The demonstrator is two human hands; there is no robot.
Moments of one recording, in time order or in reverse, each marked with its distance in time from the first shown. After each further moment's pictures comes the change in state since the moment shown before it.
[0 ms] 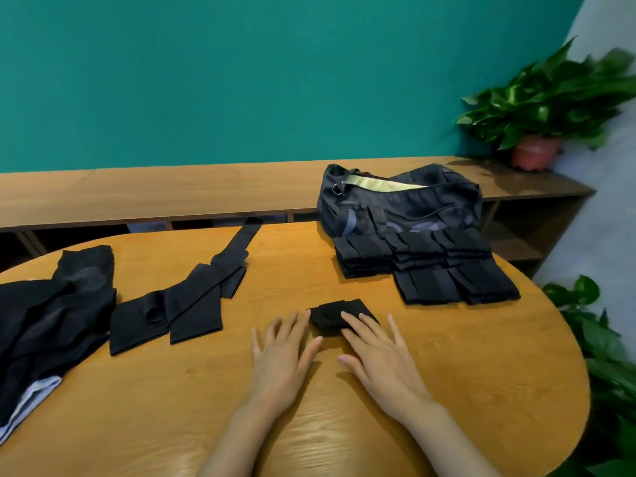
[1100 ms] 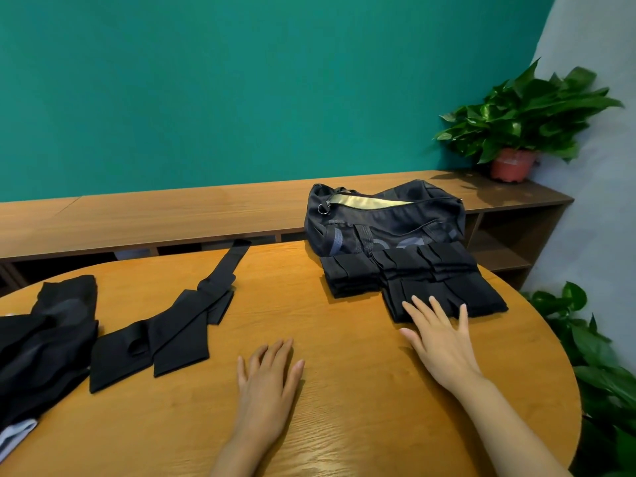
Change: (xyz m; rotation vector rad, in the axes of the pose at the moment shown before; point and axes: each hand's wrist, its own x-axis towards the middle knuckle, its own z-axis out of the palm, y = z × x) left_hand 0.003 -0.004 0.004 -0.038 0.026 -0.066; right_hand 0.012 0.117 -0.014 -0.085 0.049 0.339
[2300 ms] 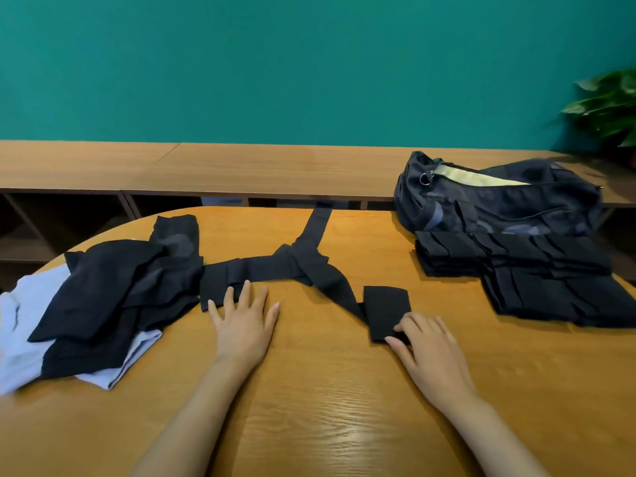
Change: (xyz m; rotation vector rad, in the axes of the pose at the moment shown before) left_hand 0.010 -0.150 -0.067 0.293 0.123 -0.311; right_hand -0.027 -0.164 0.025 0.277 0.031 -0.290
